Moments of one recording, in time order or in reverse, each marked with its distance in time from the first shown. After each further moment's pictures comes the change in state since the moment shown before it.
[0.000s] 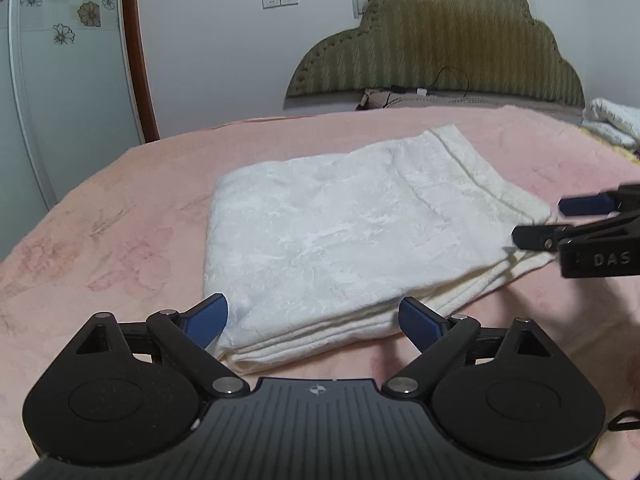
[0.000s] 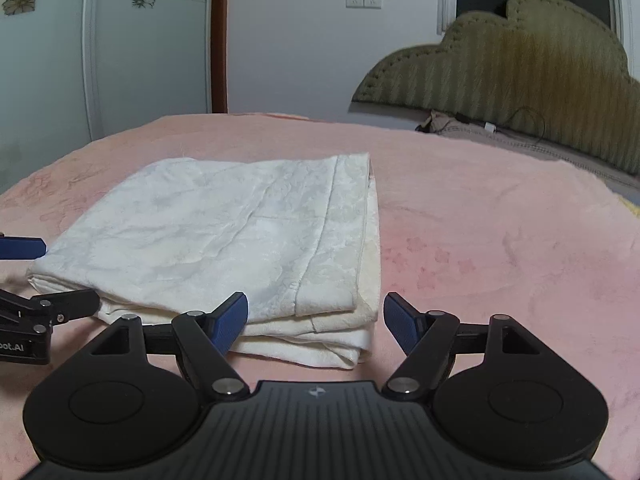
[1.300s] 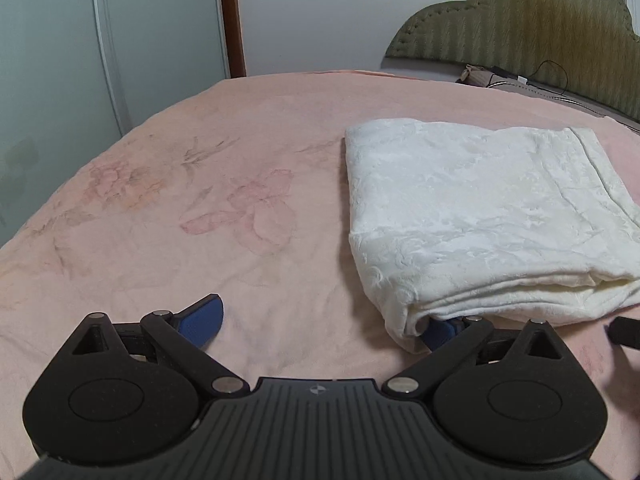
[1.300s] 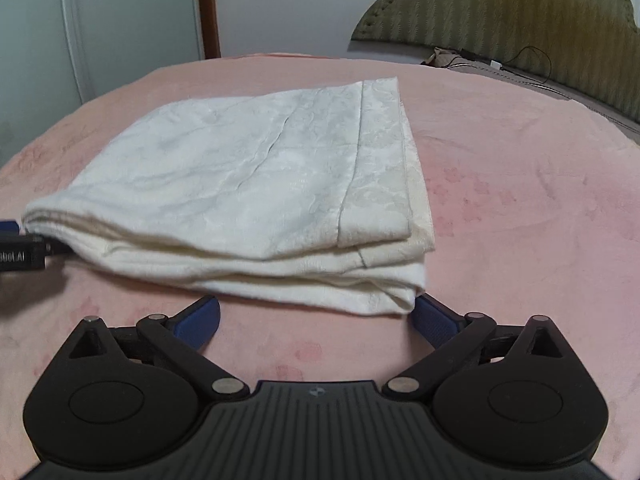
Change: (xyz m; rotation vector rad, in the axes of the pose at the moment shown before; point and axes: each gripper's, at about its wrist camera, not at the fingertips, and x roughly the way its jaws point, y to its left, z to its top) left arm 0.024 0.074 -0.004 -0.189 0.135 0.193; right arm 0.026 0.025 -0.010 0.069 0.206 0.019
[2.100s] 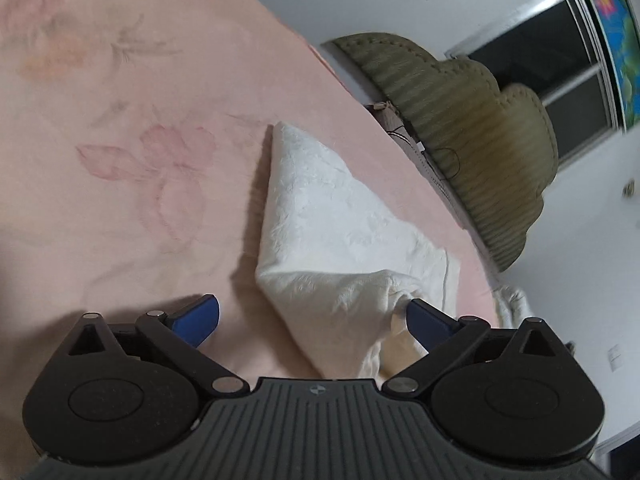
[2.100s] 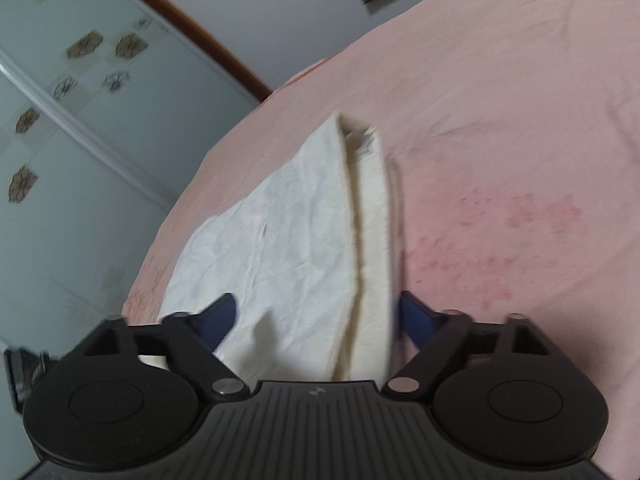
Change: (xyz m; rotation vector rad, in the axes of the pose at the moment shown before) left arm 0.057 0.075 0.041 -0.596 0.207 -0.662; right arm 0.073 -0.131 0.073 0.440 0.081 0.539
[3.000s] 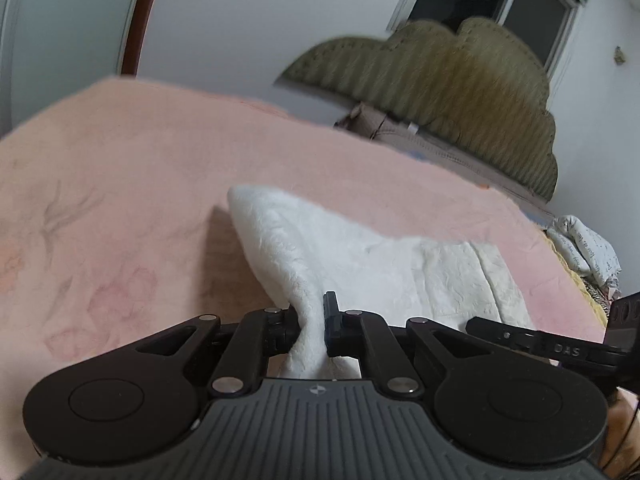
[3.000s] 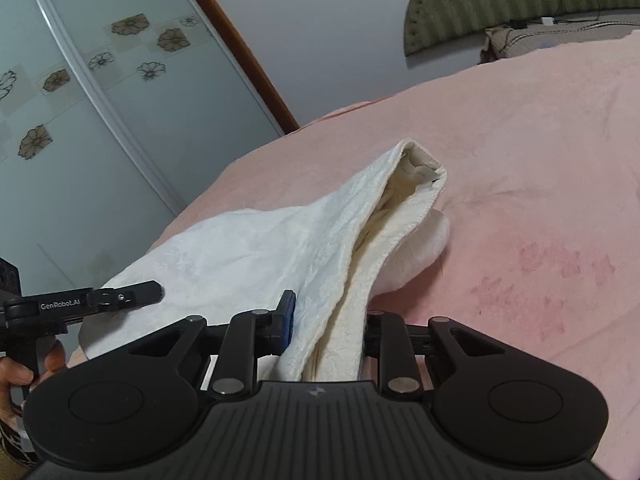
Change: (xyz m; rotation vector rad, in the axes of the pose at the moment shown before) left arm 0.026 -0.075 0.006 0.467 -0.064 0.182; right arm -0.008 0.055 -0.017 -0.181 -0.151 -0.075
